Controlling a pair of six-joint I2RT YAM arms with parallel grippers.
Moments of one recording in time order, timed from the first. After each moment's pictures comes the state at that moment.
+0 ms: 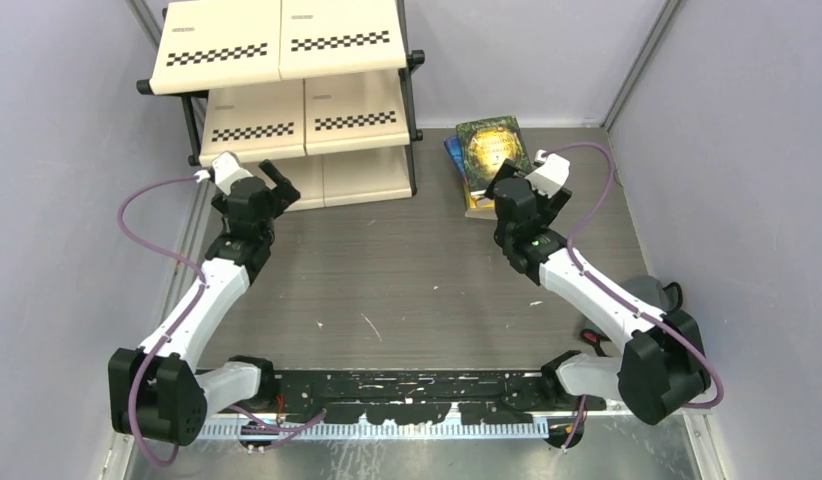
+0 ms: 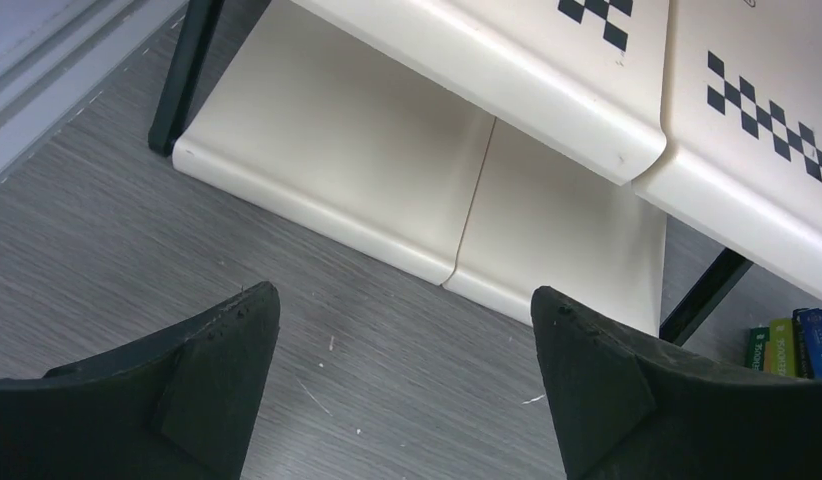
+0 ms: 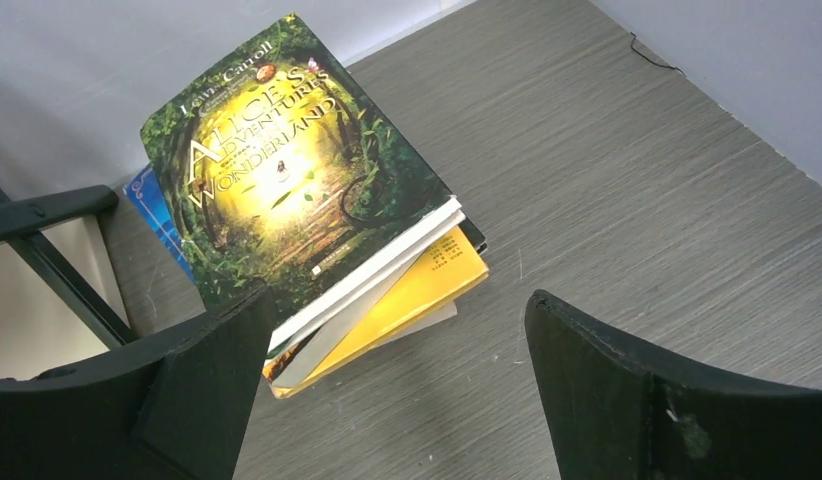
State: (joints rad) left arm -0.18 1.13 0.80 0.00 -0.45 -0.57; right arm 0.47 1.24 0.85 0.05 0.87 0.49
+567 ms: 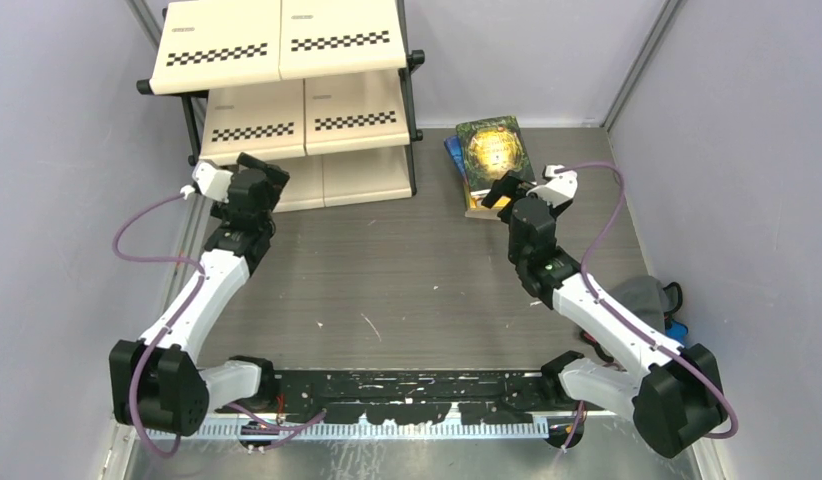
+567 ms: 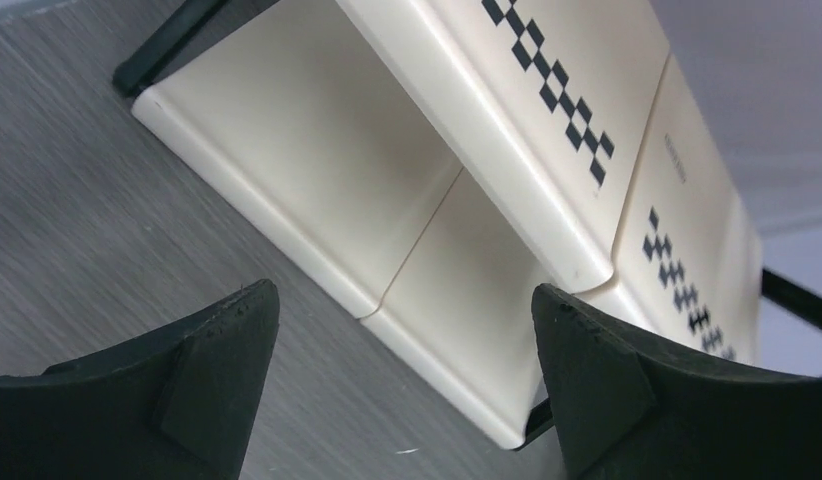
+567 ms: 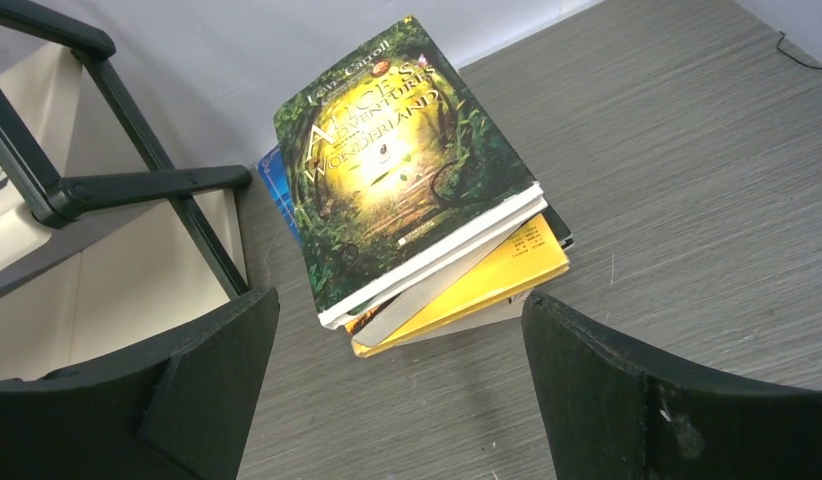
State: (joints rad) left arm -0.18 1.17 0.88 -0.07 -0.56 -0.93; right arm 0.48 1.07 0.70 0.21 0.68 0.48
